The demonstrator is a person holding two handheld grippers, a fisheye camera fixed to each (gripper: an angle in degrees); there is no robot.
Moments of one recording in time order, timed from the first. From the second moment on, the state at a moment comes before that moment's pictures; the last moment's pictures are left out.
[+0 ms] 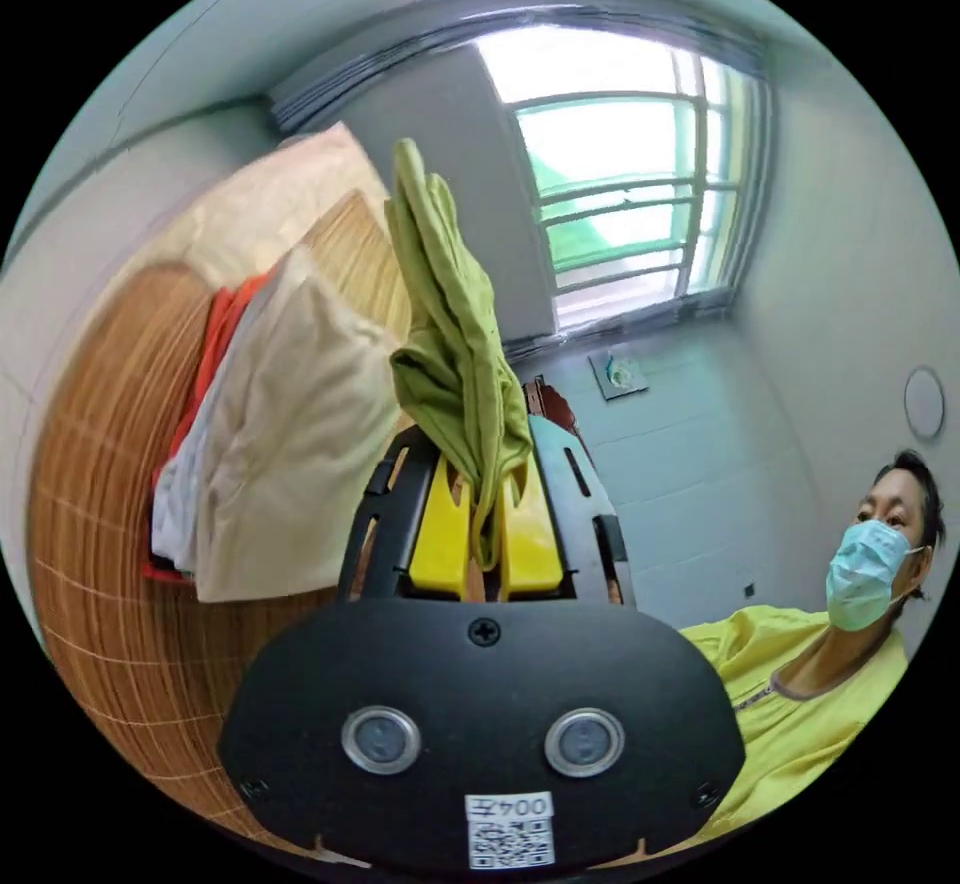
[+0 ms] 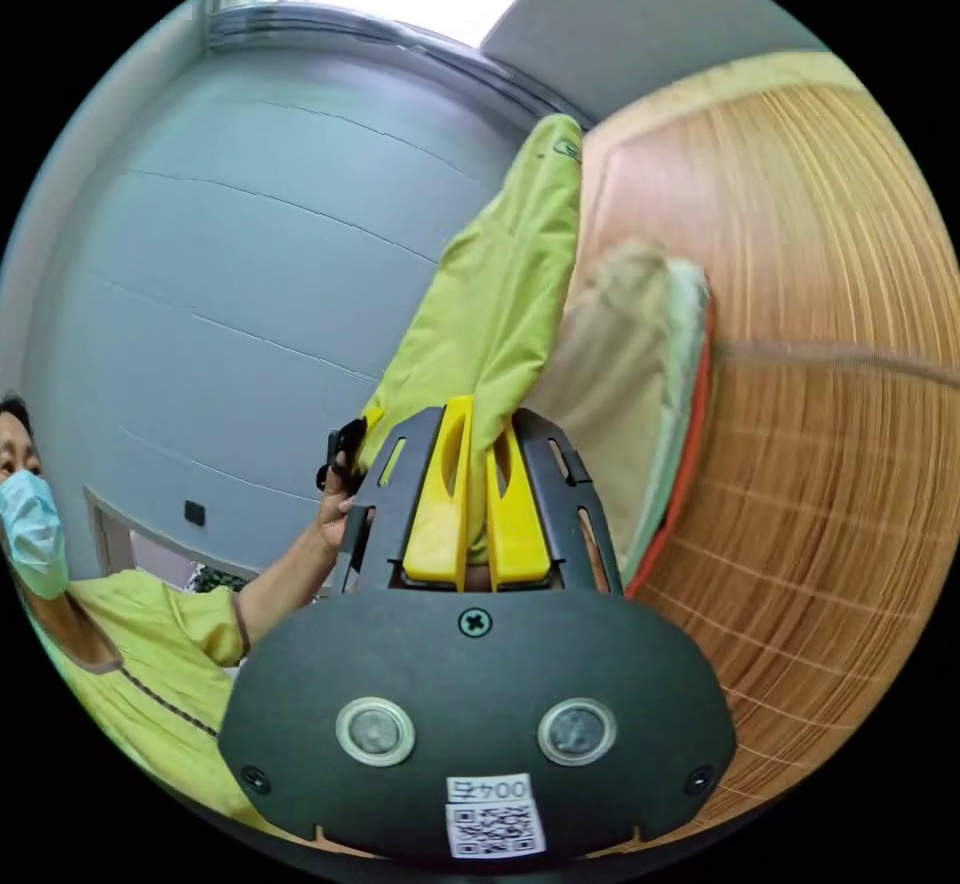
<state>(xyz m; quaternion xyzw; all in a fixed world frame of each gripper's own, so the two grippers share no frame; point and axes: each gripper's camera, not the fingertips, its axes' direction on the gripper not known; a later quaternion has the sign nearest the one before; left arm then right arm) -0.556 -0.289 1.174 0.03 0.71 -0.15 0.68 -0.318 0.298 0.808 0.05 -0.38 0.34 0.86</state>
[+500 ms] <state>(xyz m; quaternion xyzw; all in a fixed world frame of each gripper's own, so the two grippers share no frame) -0.549 -0.302 1.167 0.07 0.63 0.01 0.78 -0.427 0.306 0.748 0.11 -0.26 0.30 0.91</state>
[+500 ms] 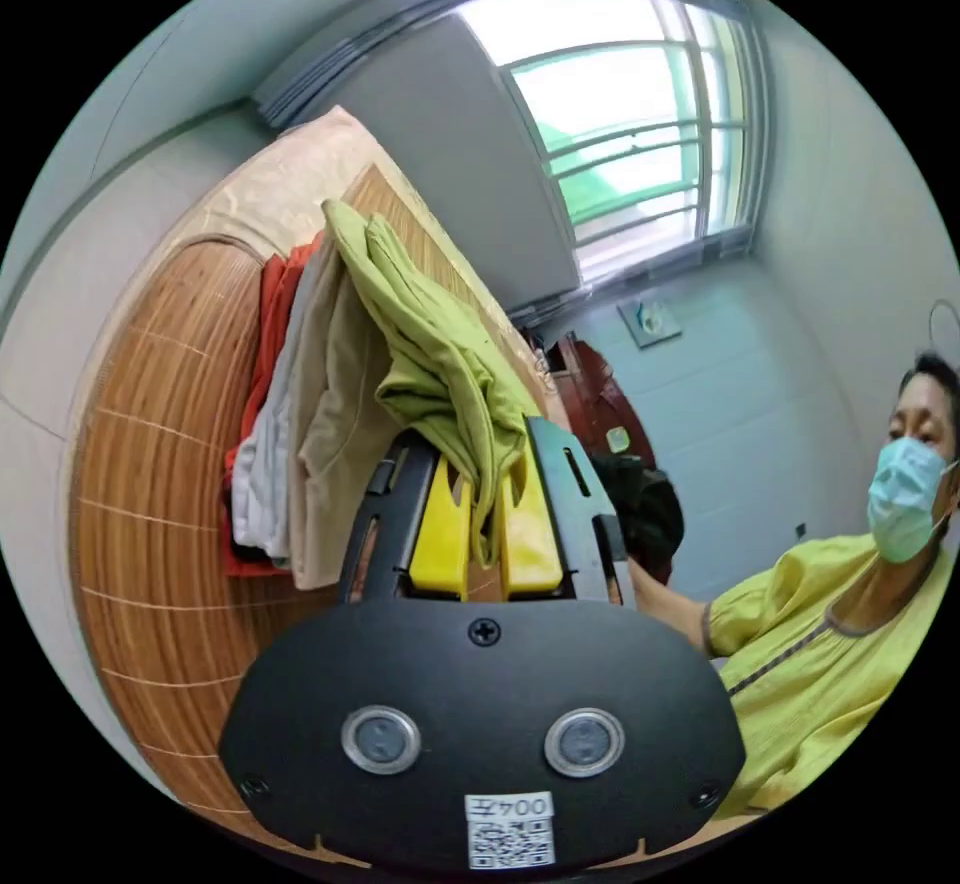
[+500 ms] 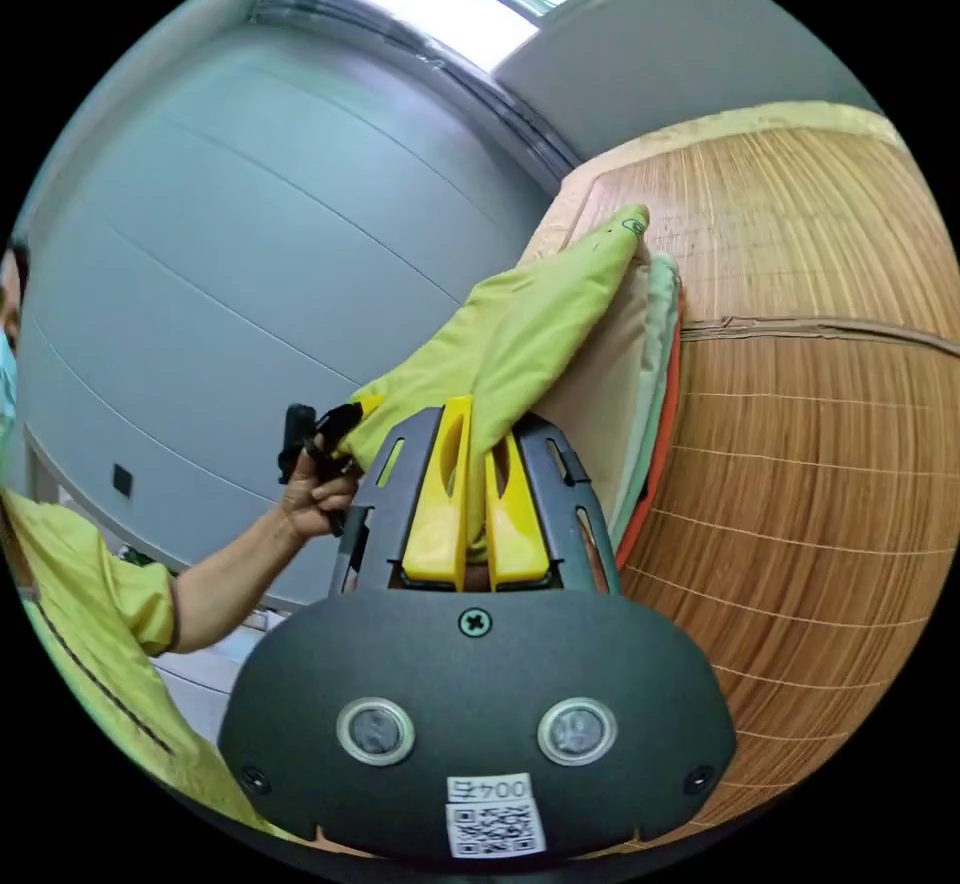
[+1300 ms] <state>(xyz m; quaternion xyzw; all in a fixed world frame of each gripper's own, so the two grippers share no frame) -0.428 -0.328 1.093 0.10 0.43 -0.01 0.90 -0.516 0.160 0.772 0.05 0.04 0.14 0.99</state>
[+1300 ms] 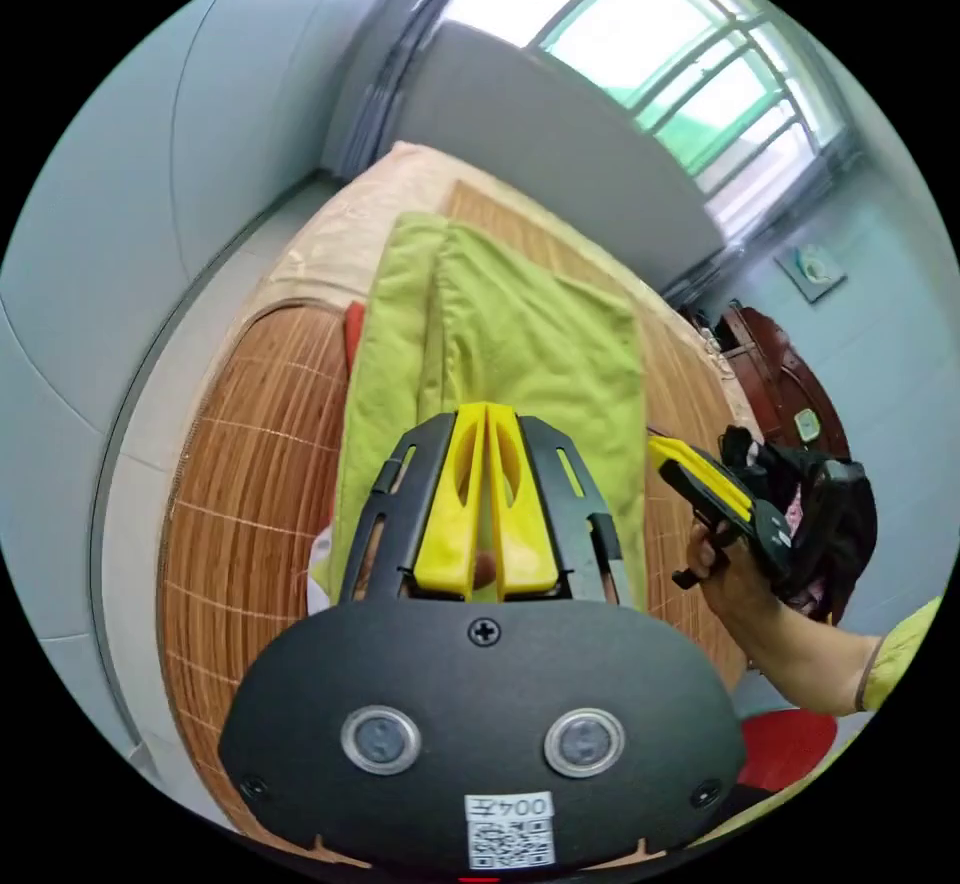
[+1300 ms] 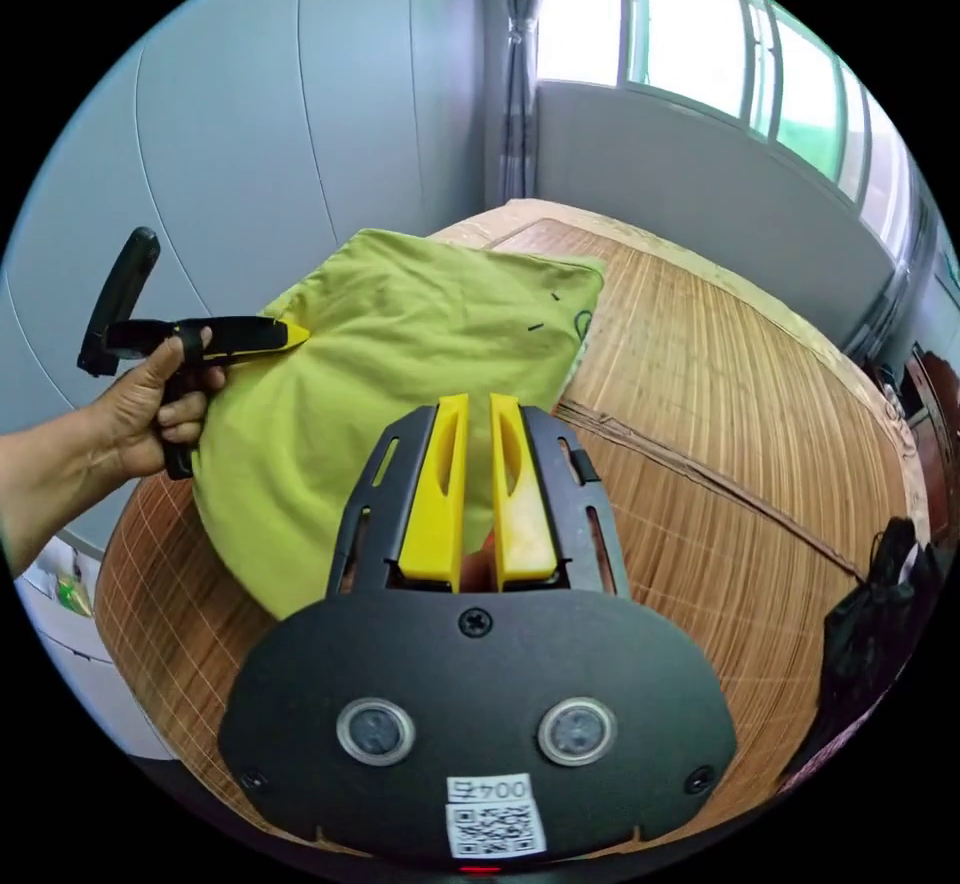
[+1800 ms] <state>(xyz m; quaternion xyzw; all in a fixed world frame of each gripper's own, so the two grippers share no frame) -0.374 -0.219 0.910 0.16 0.45 0.11 0.87 -0.511 0.226 0.680 0.08 -0.01 0.29 0.95</state>
